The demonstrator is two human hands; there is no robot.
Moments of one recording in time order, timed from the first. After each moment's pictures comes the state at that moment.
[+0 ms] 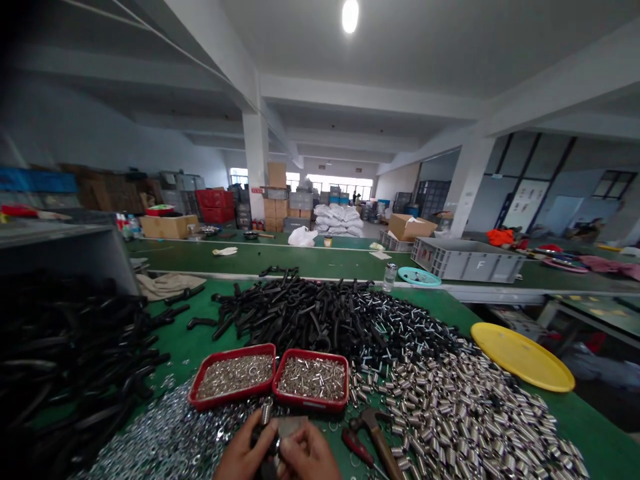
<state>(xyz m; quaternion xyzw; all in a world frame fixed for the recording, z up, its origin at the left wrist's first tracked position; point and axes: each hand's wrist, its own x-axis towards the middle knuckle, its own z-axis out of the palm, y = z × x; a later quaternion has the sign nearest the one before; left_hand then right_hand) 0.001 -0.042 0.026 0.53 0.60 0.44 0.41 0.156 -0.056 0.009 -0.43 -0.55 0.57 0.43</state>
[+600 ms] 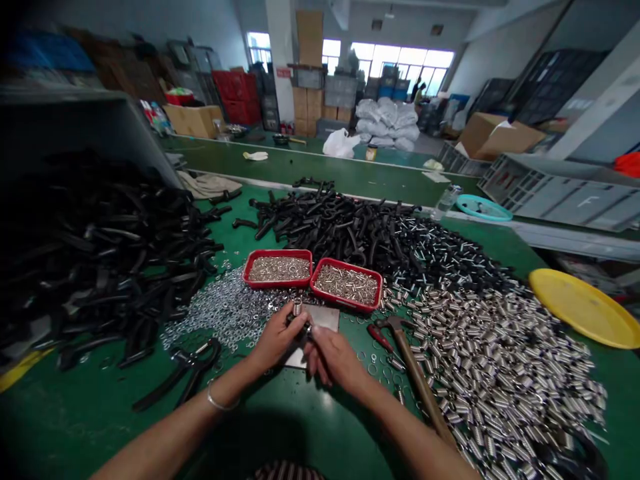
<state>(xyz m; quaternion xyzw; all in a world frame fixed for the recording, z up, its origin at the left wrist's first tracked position) -0.025 -0.056 0.024 0.64 0.54 0.42 0.36 0.155 -0.064 0.019 -0.44 -0.60 0.63 0.23</state>
